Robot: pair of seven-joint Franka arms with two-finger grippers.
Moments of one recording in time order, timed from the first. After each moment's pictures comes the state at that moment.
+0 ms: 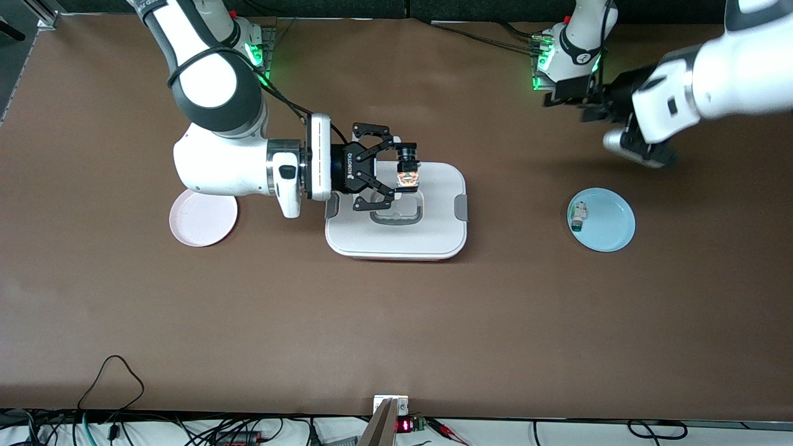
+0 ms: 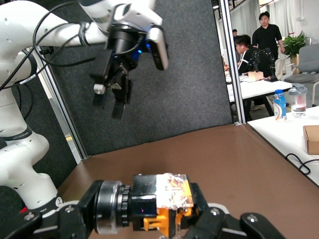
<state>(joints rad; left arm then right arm) 0.02 0.13 -0.16 -1.55 -0.69 1.37 -0.15 0.33 0.44 0.24 -1.53 1.47 2.11 -1.65</state>
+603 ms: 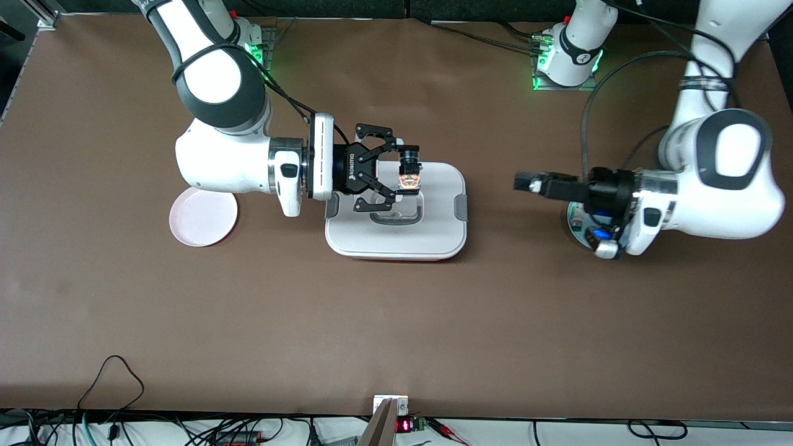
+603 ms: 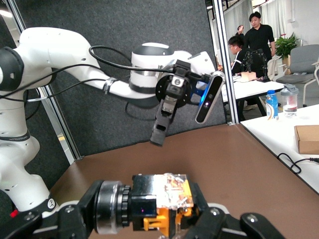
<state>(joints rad) 0.07 0.38 -0.21 -1.62 -1.37 1.63 -0.13 0.34 0.44 0.24 -1.53 1.48 2.15 -1.65</state>
